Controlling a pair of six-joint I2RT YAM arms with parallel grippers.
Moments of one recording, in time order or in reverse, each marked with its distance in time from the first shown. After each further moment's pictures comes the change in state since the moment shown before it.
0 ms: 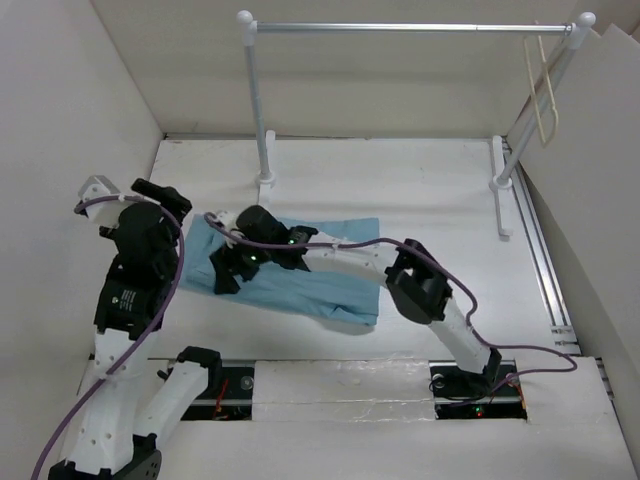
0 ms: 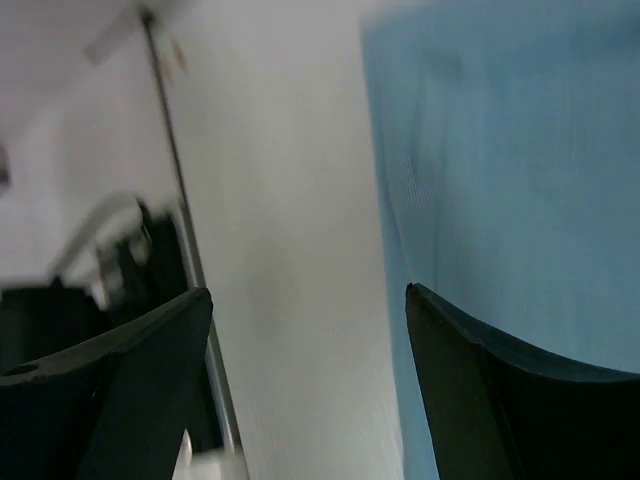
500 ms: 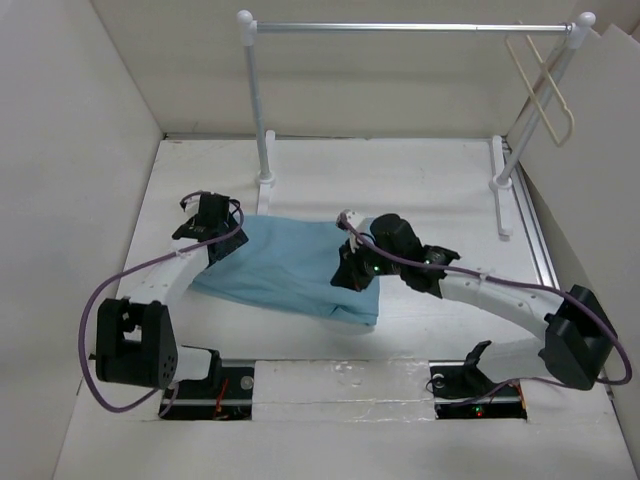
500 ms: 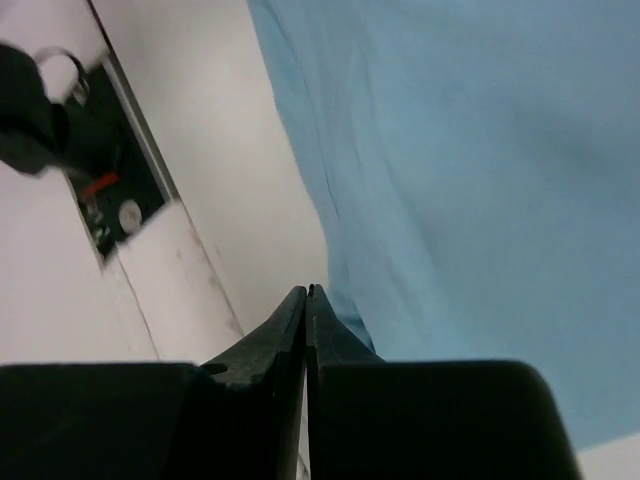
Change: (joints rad) left arm 0.038 0.521 -0.373 0.128 0.316 0.029; right arm -0.256 -0.998 -1.166 0.109 0.025 -0.056
